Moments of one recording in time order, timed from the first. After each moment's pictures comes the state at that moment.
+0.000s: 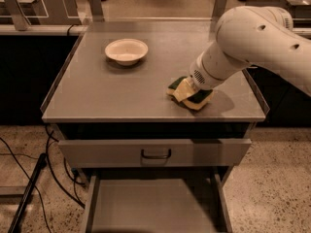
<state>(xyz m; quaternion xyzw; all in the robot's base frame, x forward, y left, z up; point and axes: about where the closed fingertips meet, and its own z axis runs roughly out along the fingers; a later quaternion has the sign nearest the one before) 0.601 -0.106 0.836 -0.34 0.90 0.06 0.27</state>
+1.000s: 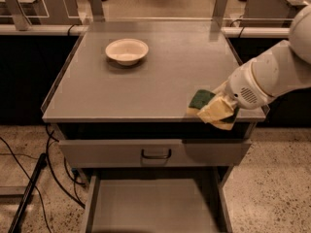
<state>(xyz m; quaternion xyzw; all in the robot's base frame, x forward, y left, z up) 0.500 -0.142 0.869 -0.45 0.84 0.12 0.27</state>
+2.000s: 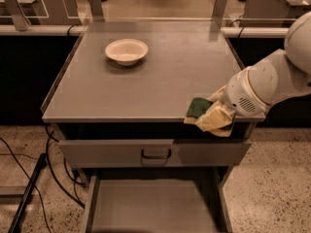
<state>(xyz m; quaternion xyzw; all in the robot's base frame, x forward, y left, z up) 0.484 -0.139 0.855 -0.49 0.82 0.12 0.27</state>
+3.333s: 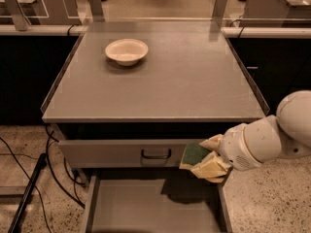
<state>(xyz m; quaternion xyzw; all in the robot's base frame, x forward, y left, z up) 0.422 -0.131 0.750 -0.50 0.80 0.19 0.26</state>
